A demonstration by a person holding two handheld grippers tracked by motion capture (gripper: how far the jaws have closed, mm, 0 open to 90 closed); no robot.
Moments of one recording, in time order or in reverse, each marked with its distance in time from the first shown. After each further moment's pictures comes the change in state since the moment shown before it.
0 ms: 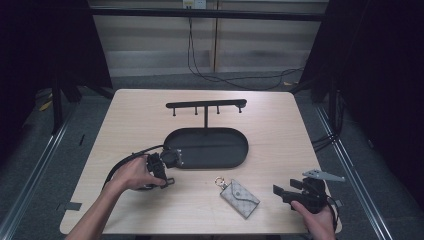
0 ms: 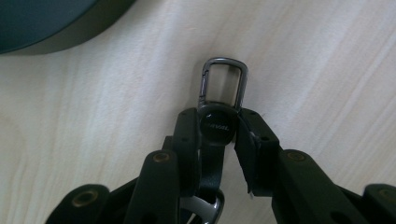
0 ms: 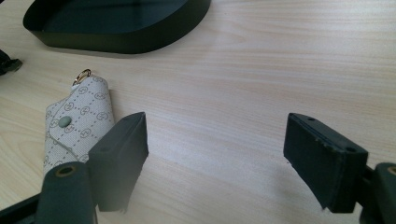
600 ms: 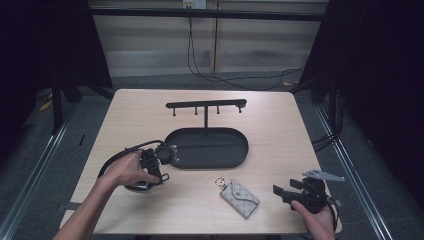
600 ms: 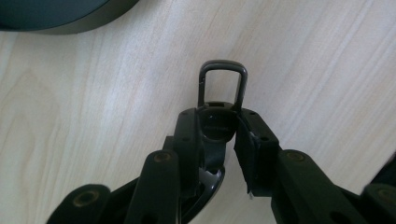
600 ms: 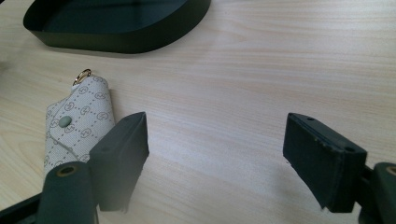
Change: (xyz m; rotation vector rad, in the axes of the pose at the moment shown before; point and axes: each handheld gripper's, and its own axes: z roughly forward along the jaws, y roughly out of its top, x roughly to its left) left arm -0.003 -0.006 -0.029 0.035 0.018 0.028; right arm 0.000 0.000 0.000 0.003 0.006 0.006
